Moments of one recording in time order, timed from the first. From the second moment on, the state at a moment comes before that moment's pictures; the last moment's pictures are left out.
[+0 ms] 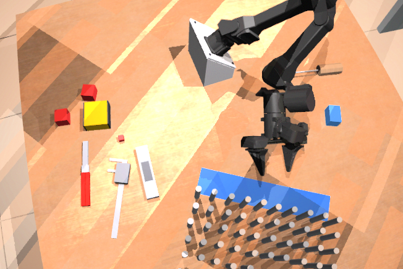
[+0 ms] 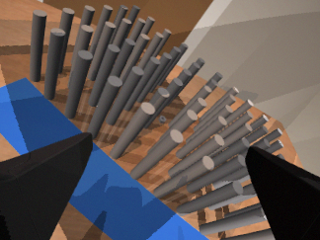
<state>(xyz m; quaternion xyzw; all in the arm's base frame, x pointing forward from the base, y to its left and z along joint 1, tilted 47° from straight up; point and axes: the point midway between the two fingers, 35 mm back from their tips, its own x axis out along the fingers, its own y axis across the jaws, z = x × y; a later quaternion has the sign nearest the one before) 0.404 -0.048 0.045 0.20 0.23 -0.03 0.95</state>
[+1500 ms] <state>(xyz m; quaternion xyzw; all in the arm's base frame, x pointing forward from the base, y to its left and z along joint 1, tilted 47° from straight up) 0.380 0.166 0.189 0.68 0.42 -0.05 0.60</state>
